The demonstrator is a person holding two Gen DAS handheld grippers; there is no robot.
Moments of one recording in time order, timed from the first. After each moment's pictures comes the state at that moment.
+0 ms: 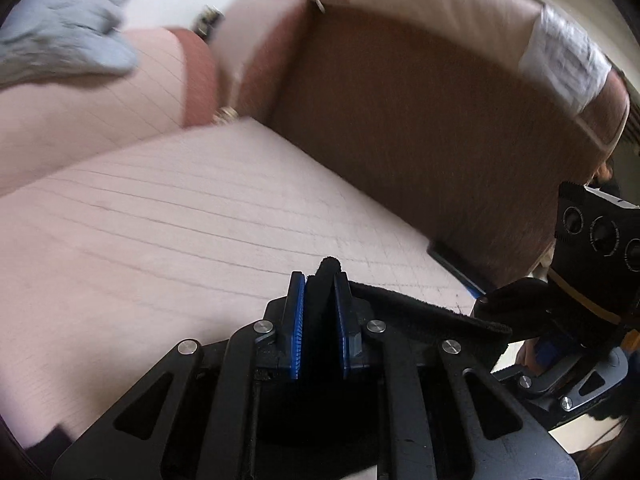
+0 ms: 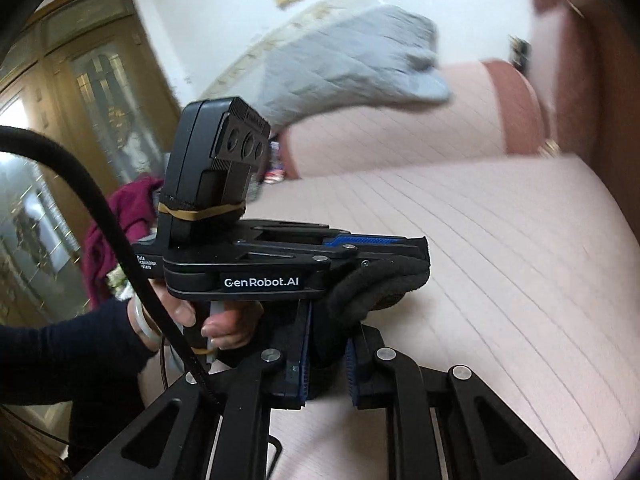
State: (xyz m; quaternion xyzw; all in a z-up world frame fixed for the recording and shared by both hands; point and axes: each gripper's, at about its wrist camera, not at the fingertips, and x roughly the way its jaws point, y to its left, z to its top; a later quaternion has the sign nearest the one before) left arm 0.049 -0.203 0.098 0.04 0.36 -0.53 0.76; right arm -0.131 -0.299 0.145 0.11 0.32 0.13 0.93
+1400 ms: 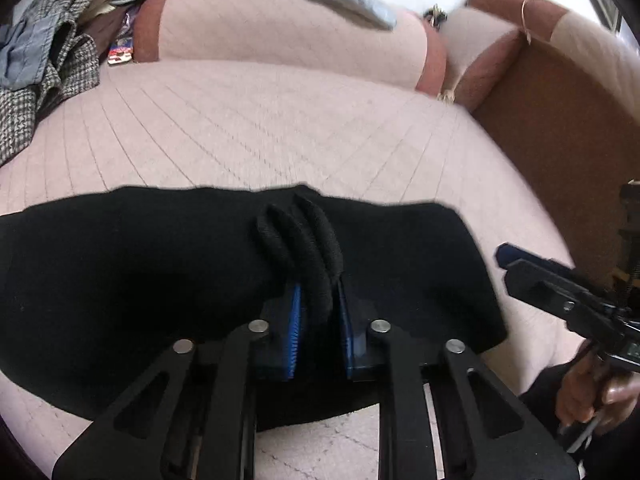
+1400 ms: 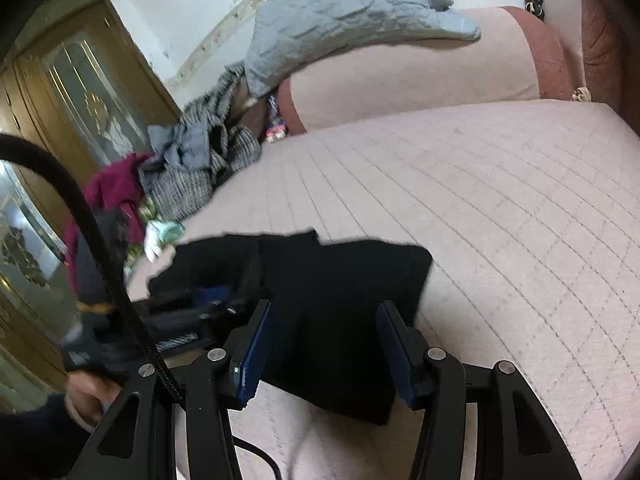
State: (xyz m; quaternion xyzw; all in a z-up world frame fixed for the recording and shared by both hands) left arm 0.004 -0.027 0.029 -0.02 0.44 -0.23 0.86; right arm -0.079 -0.209 0.089 0.16 0.39 0.11 0.90
